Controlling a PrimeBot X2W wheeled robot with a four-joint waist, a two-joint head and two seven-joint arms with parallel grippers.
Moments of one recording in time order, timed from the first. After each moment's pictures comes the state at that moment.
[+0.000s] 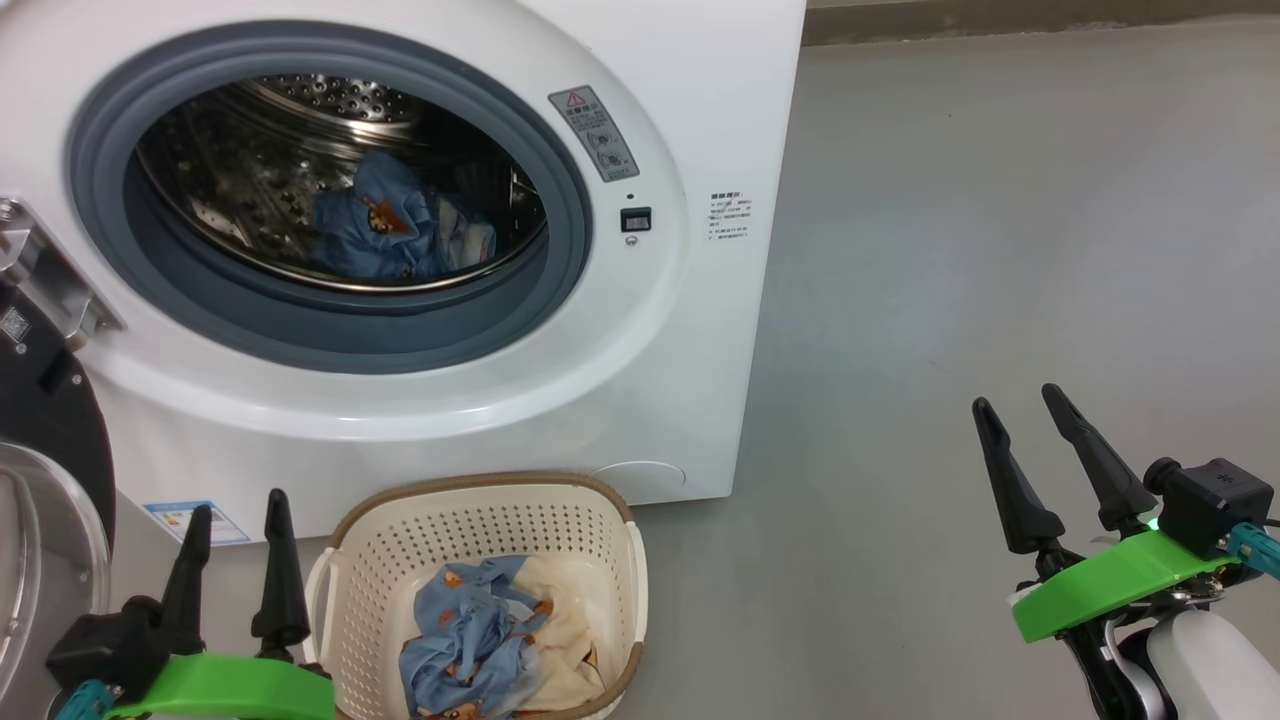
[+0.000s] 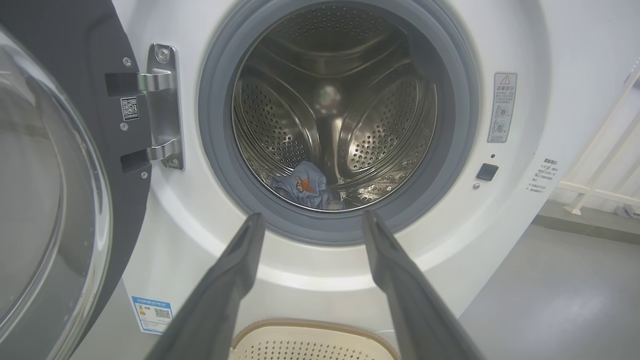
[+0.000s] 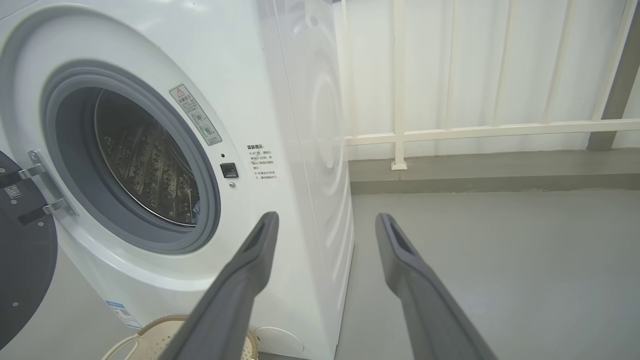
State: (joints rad) left arm -0.16 0.10 0.04 0.36 -0.38 -0.12 -0.26; right arm -0.20 -0.29 0.22 0.26 0.50 0.13 -0.25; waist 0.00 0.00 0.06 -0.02
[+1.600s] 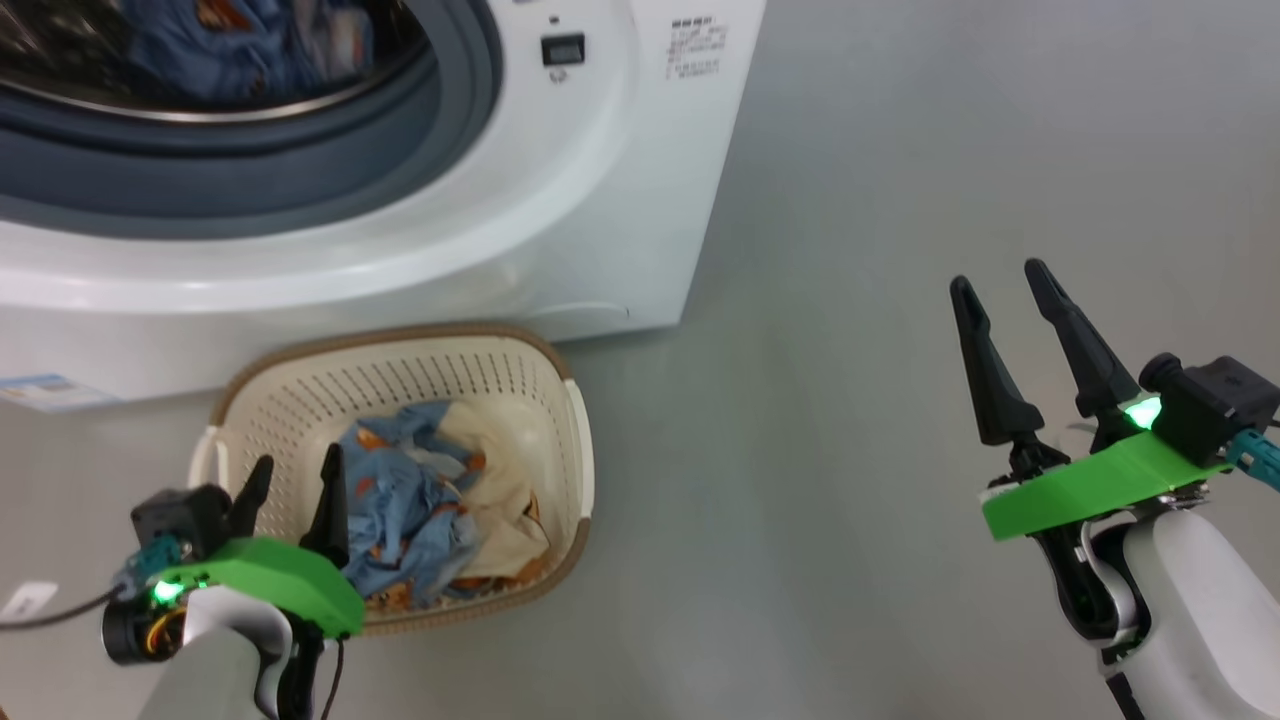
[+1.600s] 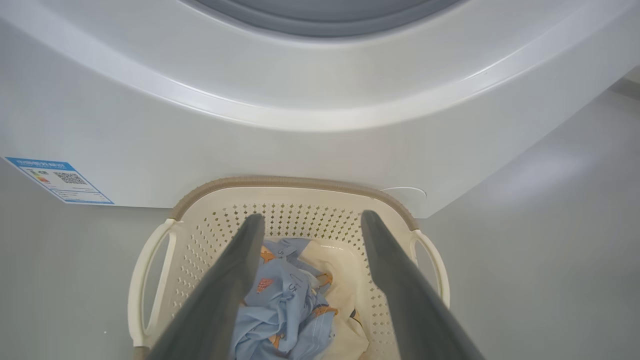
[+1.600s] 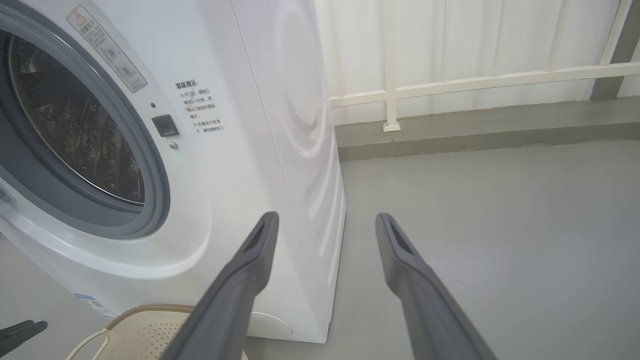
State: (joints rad) left arm -0.50 0.18 -0.20 0.88 -0.50 -0.13 -0.25; right arm -0.35 -0.24 0.22 0.22 0.48 0.13 -0.25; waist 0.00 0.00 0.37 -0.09
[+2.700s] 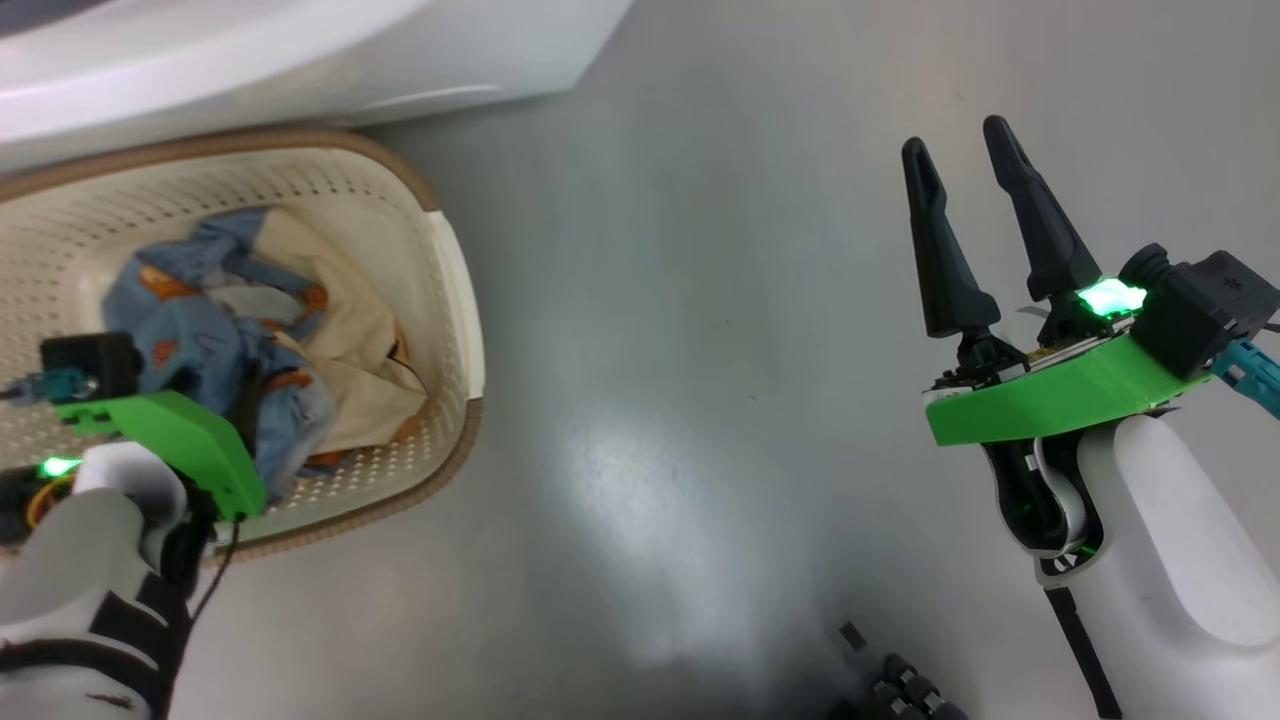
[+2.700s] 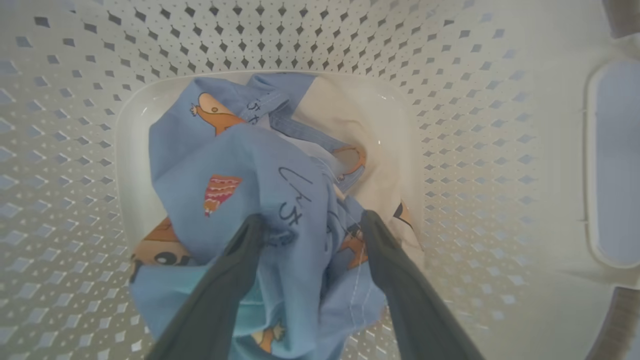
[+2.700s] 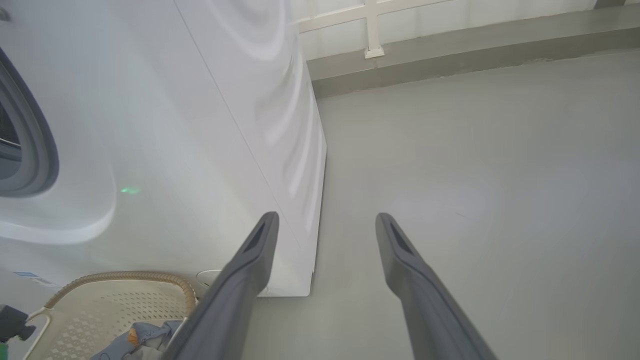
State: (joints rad) left arm -0.88 0.30 -0.42 1.24 -0.64 -0.13 -0.06; right arm -0.51 -0.13 0.22 0.16 0.46 0.13 -0.25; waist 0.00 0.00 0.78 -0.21
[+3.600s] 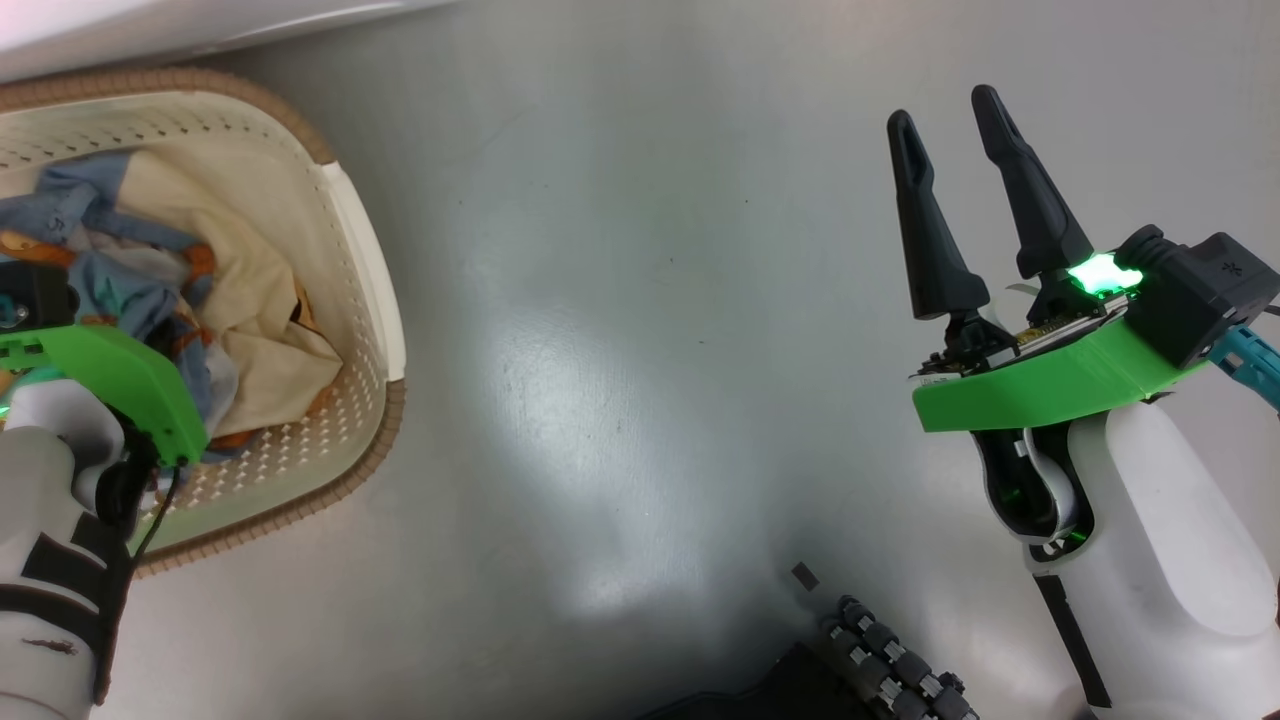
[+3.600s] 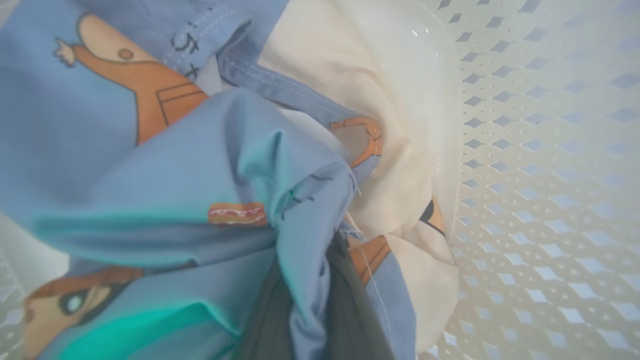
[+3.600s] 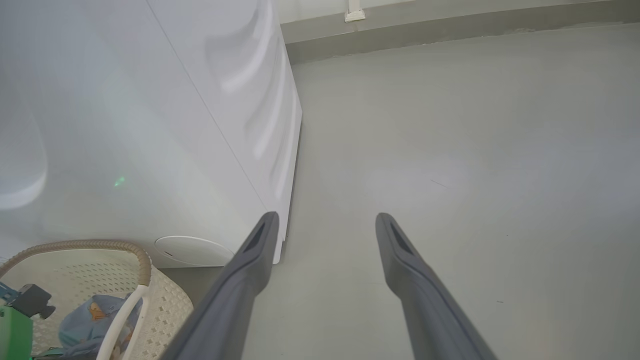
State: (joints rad) left arm -1.00 0.35 -0.45 1.29 -0.66 -0.11 0.06; right arm -0.54 -0.12 0.23 0.14 0.44 0.13 -0.25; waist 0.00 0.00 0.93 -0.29
